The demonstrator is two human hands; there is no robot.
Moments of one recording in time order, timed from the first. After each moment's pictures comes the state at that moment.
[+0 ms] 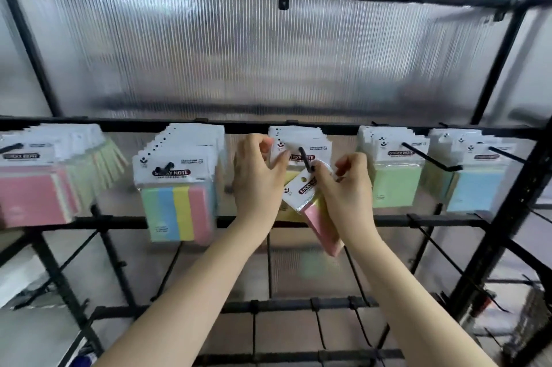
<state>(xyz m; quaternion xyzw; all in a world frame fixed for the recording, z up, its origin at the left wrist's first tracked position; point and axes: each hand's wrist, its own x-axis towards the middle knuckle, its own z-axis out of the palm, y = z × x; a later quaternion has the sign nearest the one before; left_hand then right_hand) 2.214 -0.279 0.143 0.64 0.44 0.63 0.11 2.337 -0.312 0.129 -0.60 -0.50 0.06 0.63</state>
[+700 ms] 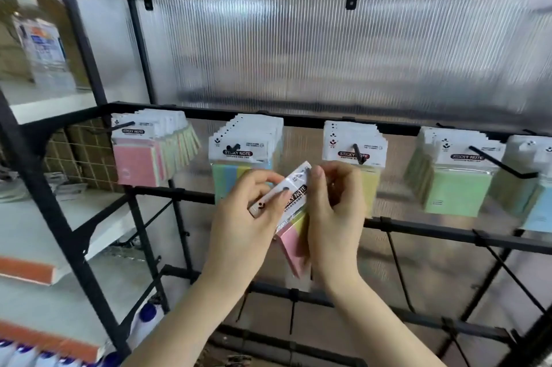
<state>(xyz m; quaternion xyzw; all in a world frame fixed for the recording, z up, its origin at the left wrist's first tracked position) 2.130 -0.397 0.137 0.63 0.40 0.63 0.20 2.235 -0.371 0.127 -0.35 -0.52 0.20 0.75</state>
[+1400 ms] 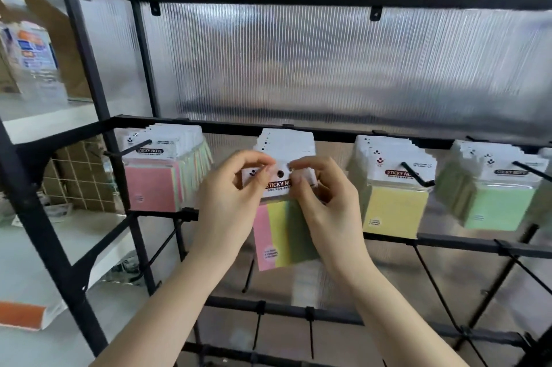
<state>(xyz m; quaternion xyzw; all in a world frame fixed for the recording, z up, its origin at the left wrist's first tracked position) 2.044 -0.333 0.164 0.66 0.39 0.63 0.13 2.178 -0.338 0.149 -0.37 -0.66 0.17 0.64</state>
